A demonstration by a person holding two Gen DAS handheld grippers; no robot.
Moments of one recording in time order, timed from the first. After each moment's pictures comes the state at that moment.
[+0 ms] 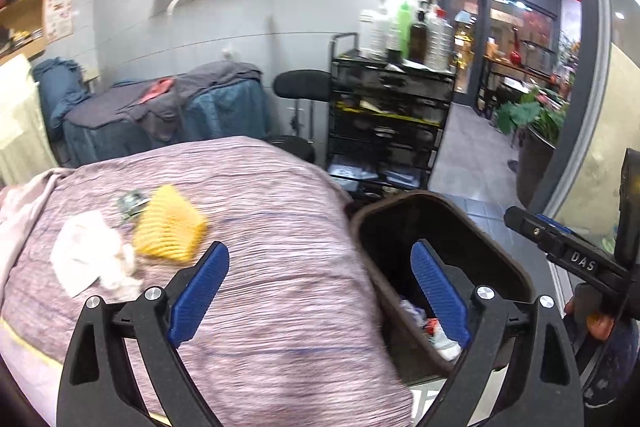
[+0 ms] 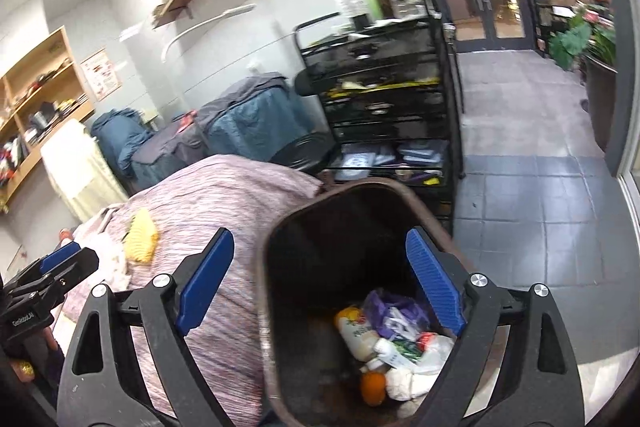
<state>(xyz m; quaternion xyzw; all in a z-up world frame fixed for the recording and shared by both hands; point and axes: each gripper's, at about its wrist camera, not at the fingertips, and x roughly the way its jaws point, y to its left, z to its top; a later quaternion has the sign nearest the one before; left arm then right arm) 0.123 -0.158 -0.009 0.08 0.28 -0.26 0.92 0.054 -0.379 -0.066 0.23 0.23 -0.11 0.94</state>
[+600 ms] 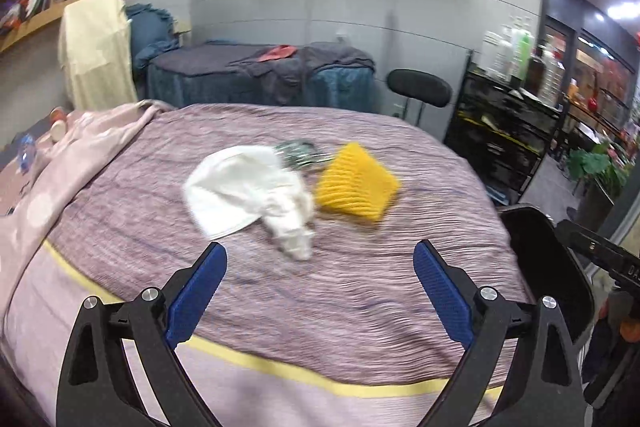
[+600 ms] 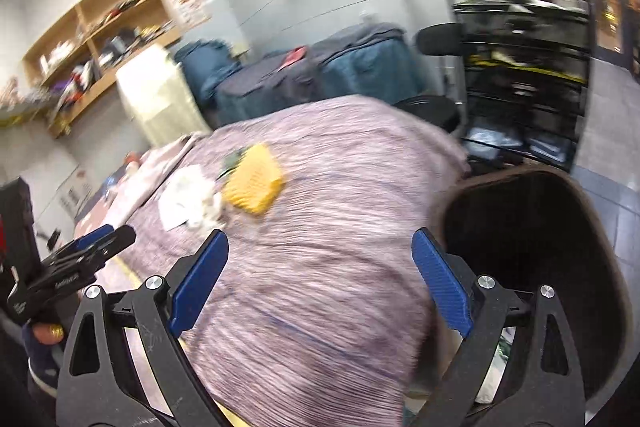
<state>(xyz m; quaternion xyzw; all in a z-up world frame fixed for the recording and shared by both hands) 0.157 0.013 -0.024 0.01 0.31 -0.12 0.94 0.137 -0.248 -0.050 0.17 0.29 0.07 0.94</state>
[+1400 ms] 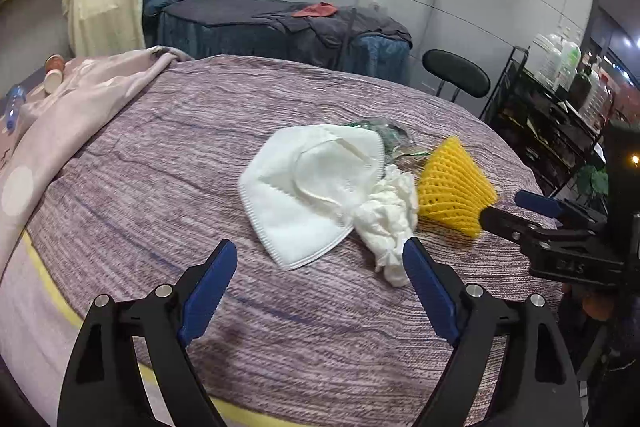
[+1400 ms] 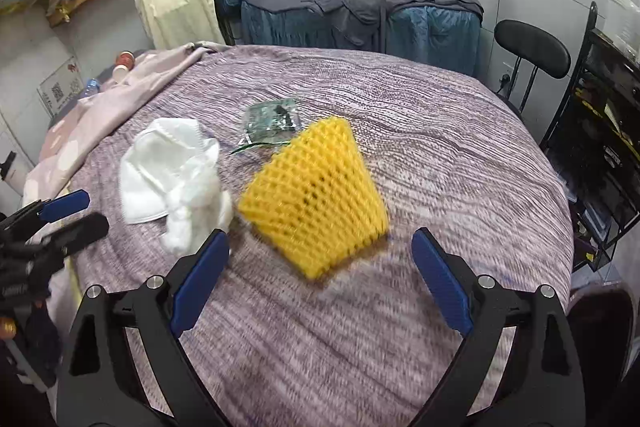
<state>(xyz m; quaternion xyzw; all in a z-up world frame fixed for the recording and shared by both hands) 0.251 0.065 -0.054 -0.03 0.39 -0.12 0.91 0.325 -0.125 -0.082 0.02 0.41 0.11 0.91</state>
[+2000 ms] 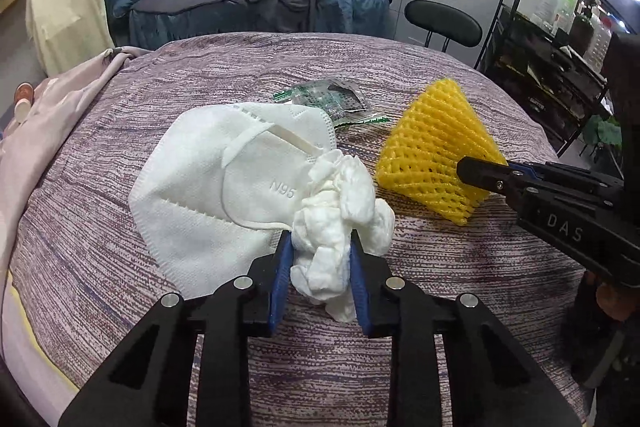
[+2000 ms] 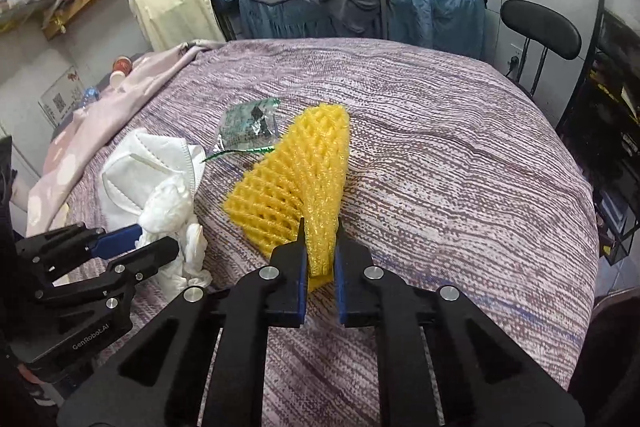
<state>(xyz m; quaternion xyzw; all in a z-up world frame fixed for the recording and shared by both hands) 0.279 0.015 -0.078 0.03 0.43 -0.14 0.89 0.346 -0.135 -0.090 0.06 0.42 0.12 0.90</state>
